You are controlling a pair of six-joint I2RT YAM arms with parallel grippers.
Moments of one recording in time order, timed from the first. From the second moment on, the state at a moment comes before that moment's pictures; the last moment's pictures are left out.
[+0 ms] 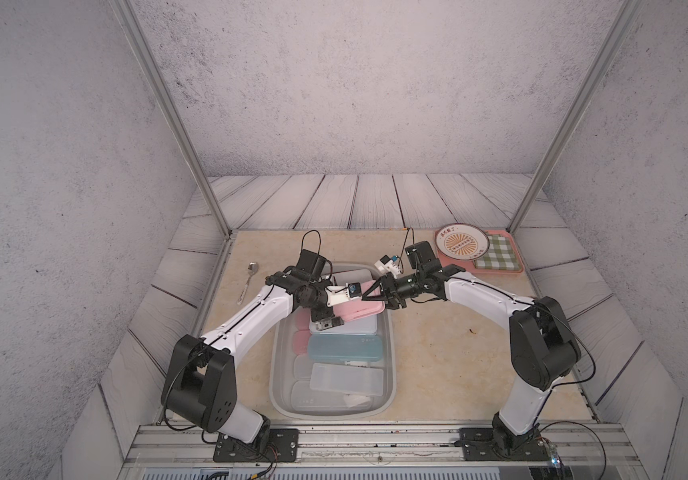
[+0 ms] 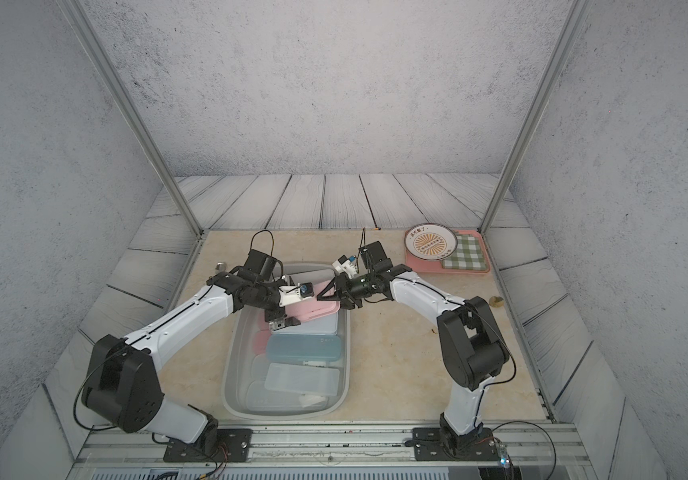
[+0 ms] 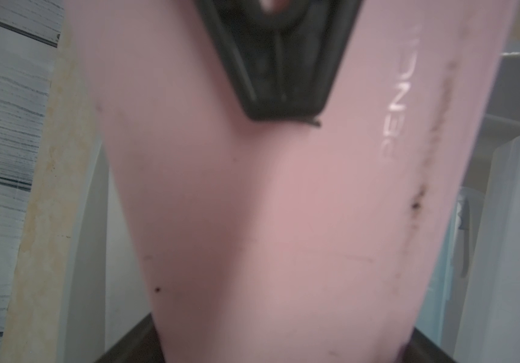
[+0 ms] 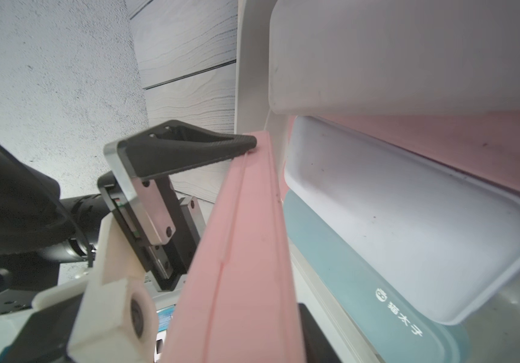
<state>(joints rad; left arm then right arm) -0.45 1.51 1.15 -0.68 0.34 0.98 0.51 1.78 1.30 -0.36 -1.02 0.72</state>
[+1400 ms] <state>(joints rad) -0.08 1.20 1.01 -0.84 0.31 0.11 0.59 1.83 1.23 -0.11 -0.83 0.93</state>
